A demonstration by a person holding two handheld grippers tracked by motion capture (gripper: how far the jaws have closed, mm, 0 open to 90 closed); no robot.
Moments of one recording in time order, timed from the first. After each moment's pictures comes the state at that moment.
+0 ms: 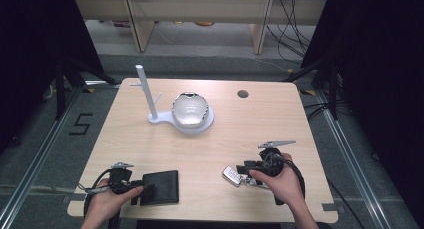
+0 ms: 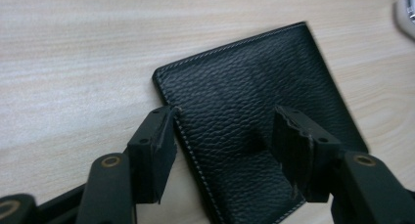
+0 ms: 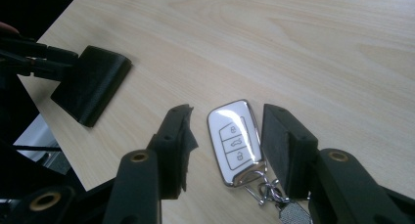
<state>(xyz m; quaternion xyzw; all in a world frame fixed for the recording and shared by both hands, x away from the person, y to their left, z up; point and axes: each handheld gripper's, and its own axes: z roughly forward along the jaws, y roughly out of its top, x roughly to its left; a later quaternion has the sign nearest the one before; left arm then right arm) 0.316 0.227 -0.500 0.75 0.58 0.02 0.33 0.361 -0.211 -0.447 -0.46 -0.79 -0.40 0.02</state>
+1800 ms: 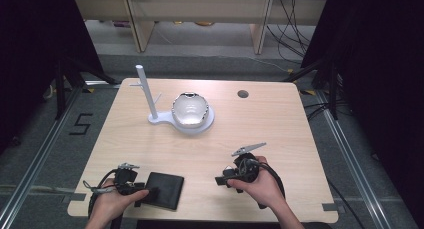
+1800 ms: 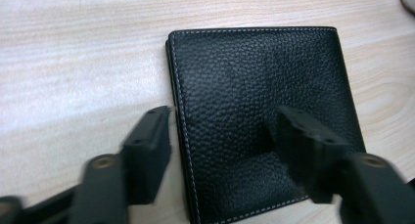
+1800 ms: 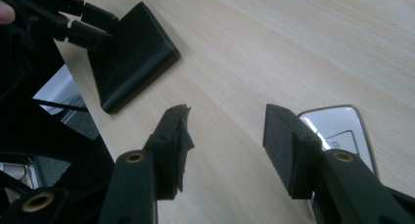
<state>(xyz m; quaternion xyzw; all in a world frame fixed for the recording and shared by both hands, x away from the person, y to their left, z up) 0.319 0.212 -0.496 0.76 0.58 0.00 0.30 0.354 -0.152 -0.458 -0.40 -0.84 -0.36 0.06</state>
